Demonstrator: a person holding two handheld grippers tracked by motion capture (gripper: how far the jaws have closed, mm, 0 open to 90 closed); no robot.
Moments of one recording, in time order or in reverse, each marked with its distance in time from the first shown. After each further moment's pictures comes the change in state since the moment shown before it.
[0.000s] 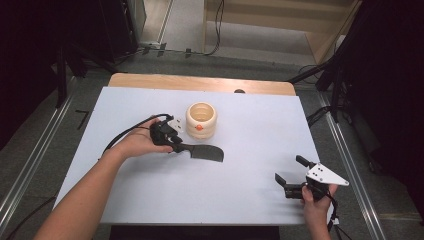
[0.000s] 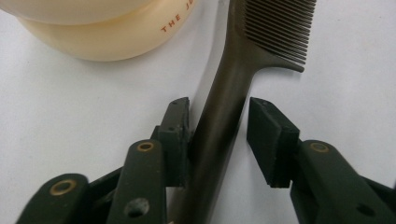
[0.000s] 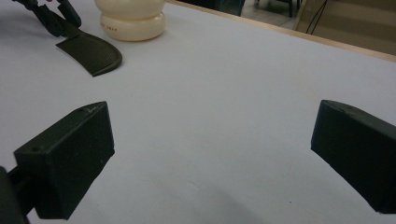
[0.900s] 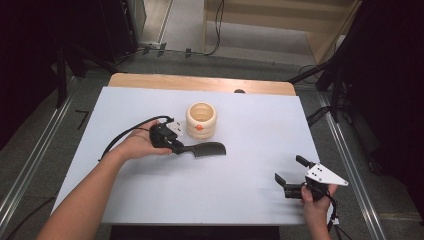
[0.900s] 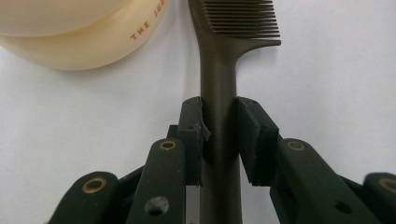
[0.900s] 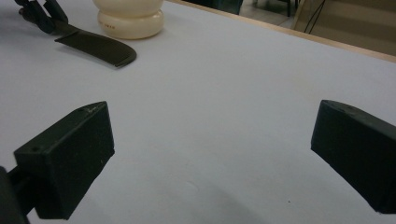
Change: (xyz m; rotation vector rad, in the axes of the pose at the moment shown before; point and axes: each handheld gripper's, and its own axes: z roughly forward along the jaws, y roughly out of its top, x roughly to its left) left arm -0.009 0.000 -0.005 -0.025 -0.029 0.035; right arm 0.001 0.000 0.000 0.005 -0.011 -0.007
